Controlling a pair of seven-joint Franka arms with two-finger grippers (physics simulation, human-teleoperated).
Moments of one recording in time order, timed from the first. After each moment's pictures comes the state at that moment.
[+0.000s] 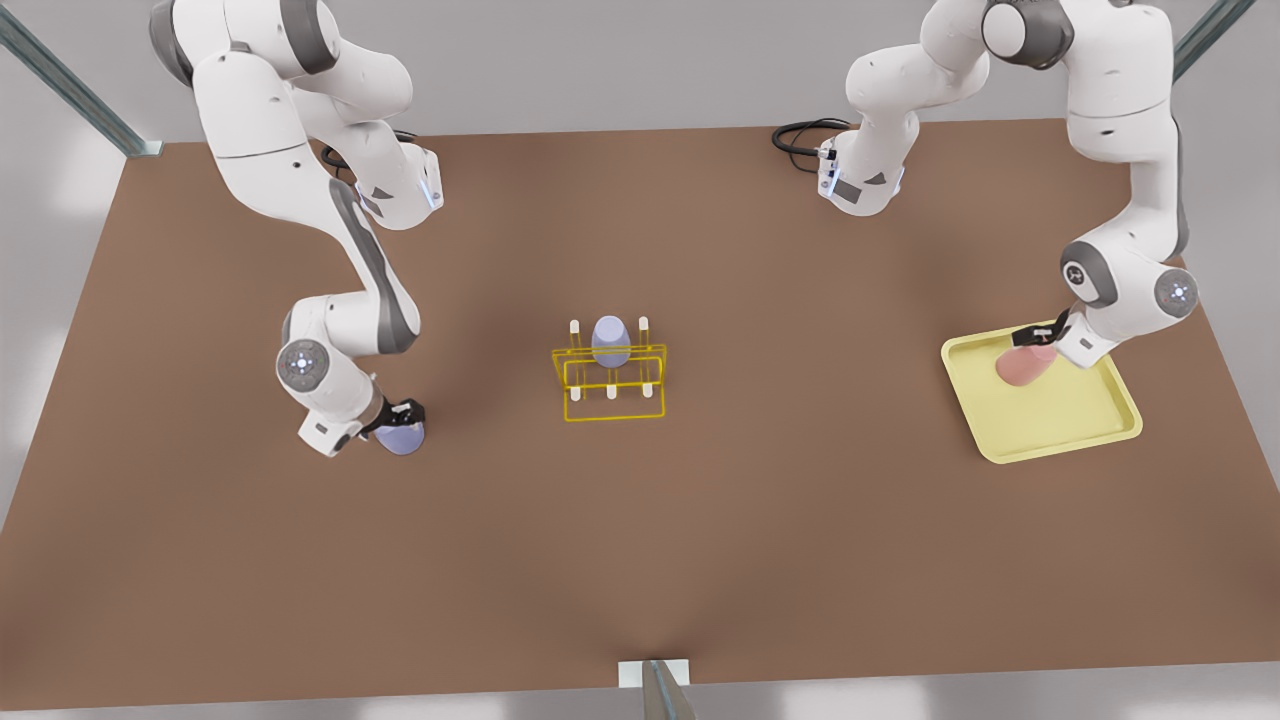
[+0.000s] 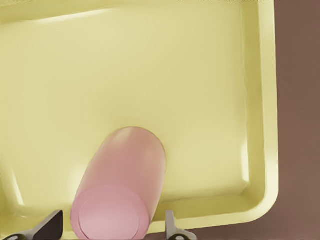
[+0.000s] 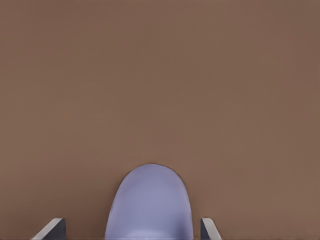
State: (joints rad) left arm 0.16 0.29 0.33 -2.26 0.01 2.38 0.47; right arm 0.18 0.34 -0.04 -2.15 0.01 2.47 -0.06
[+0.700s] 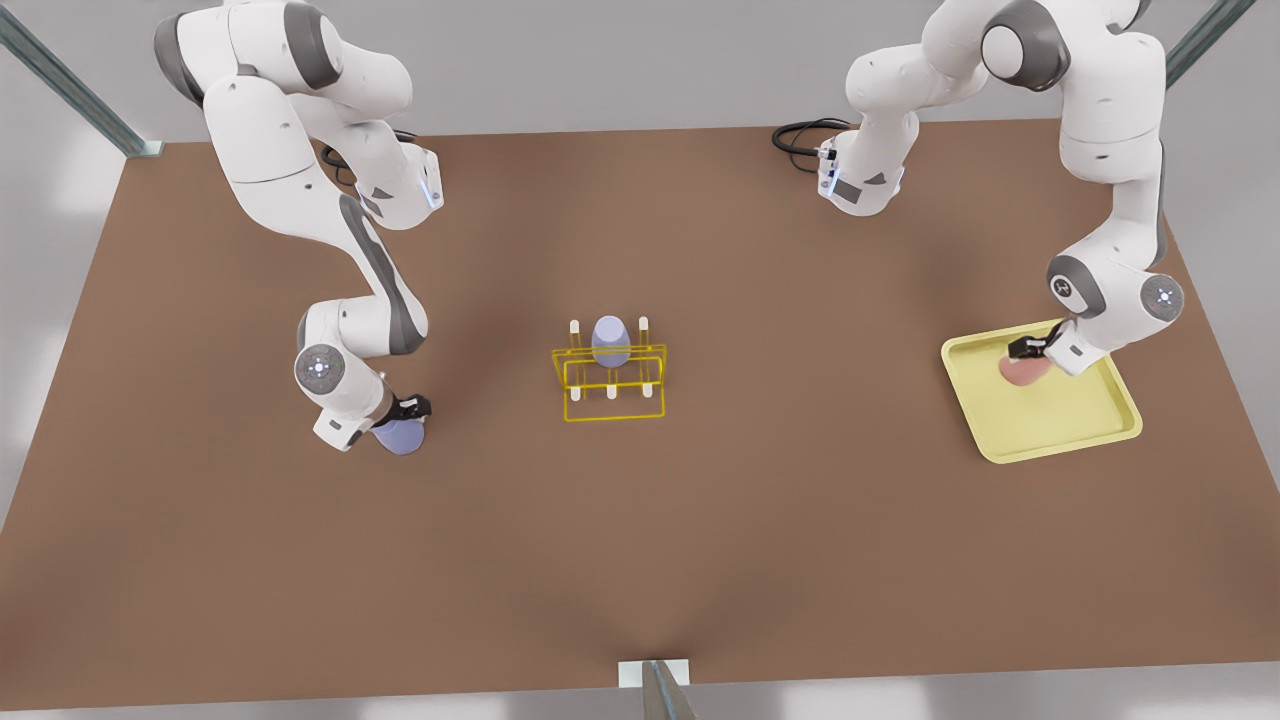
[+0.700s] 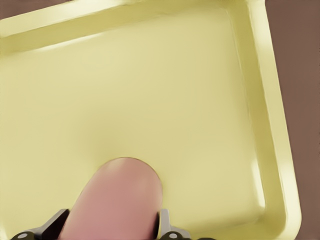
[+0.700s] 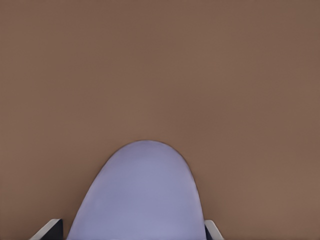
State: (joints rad) left arm 0.15 0.36 0.33 -2.25 -0.09 2.51 0.62; right arm 0.17 0.39 -0.05 -2.20 0.01 2.53 -0.06
